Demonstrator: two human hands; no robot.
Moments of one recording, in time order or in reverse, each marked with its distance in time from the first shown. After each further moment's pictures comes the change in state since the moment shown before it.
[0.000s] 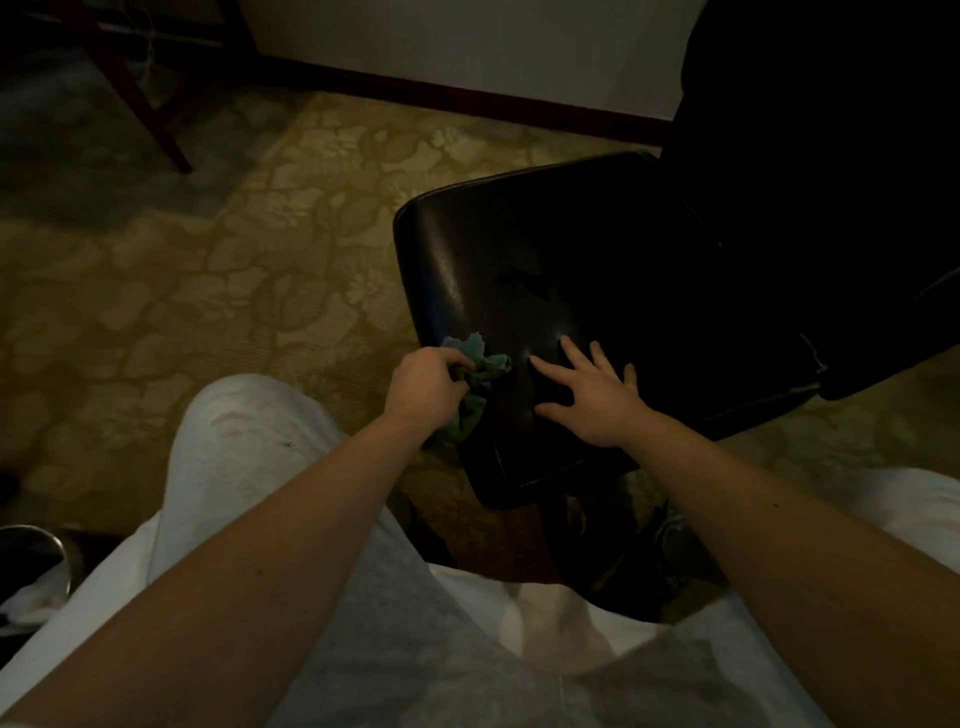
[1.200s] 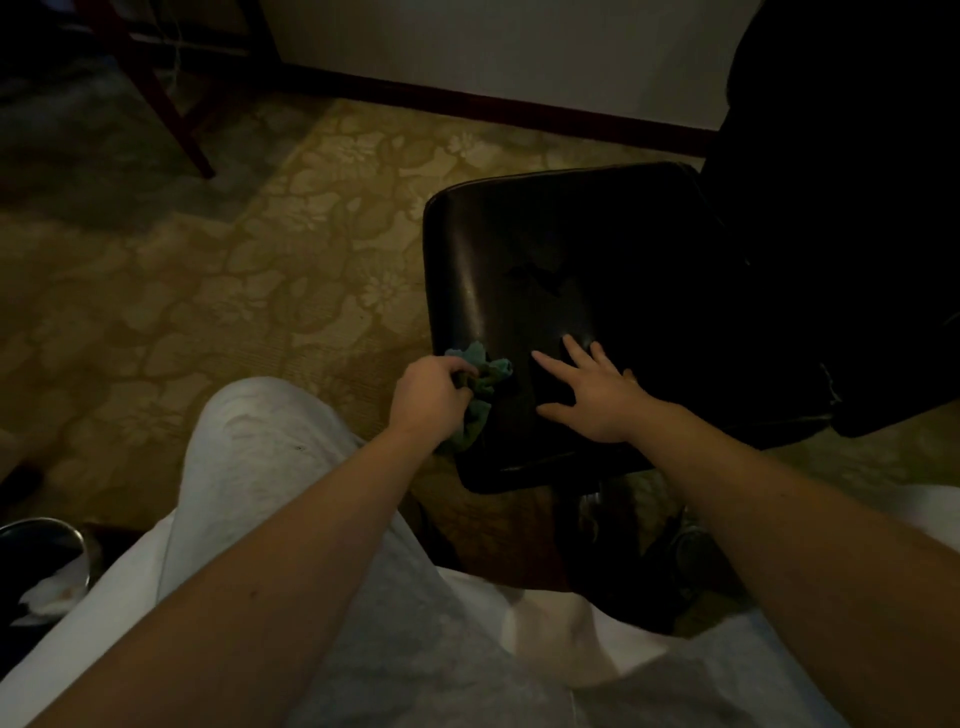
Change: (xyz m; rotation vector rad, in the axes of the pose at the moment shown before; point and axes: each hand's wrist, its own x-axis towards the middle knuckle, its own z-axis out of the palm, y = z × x) left_hand -0.007 -0.010 0.000 0.019 0.081 -0.024; right_hand 0.003 -0.015 -0.017 -0.059 -0.093 -0.048
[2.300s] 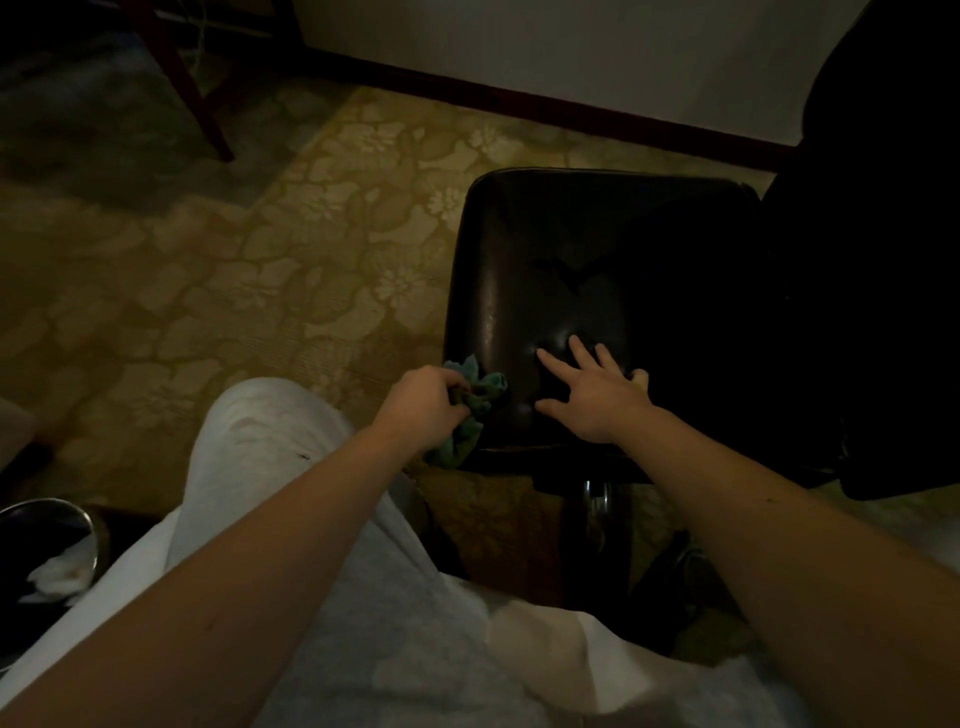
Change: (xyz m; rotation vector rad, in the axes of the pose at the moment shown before) left_hand 0.008 -0.024 -0.025 0.069 -0.220 -0.009; right_hand 0.017 -0.025 -0.008 -0.113 -0.013 0.047
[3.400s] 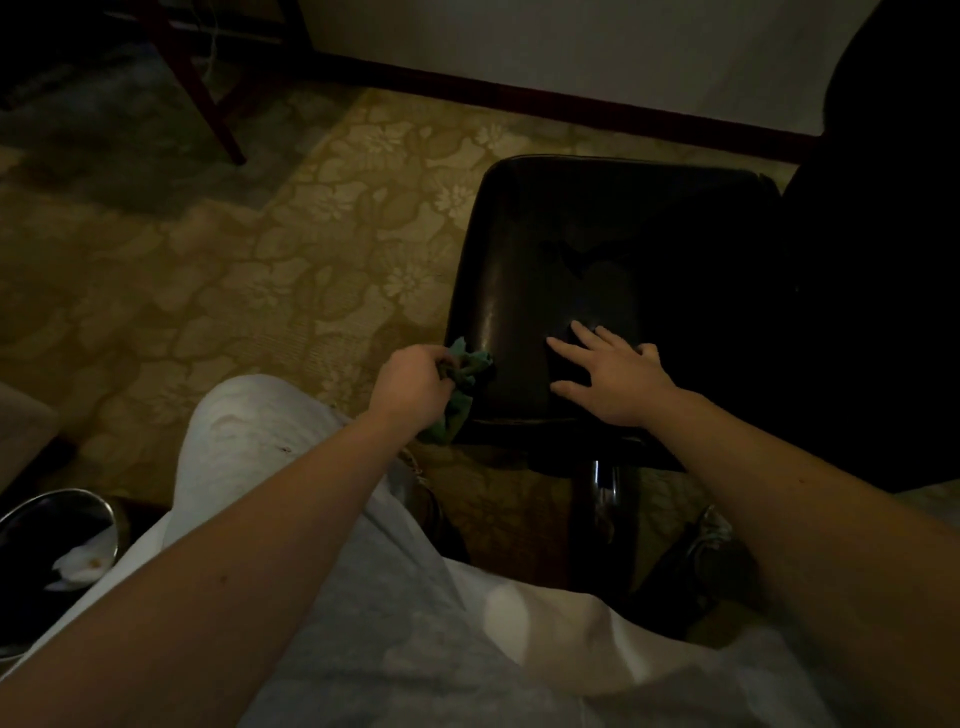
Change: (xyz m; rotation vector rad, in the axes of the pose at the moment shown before) left_hand -0.004 -0.003 -0.002 -0.010 0.217 -0.057; right_hand 0.000 0.020 0.003 -0.058 0.130 -0.099
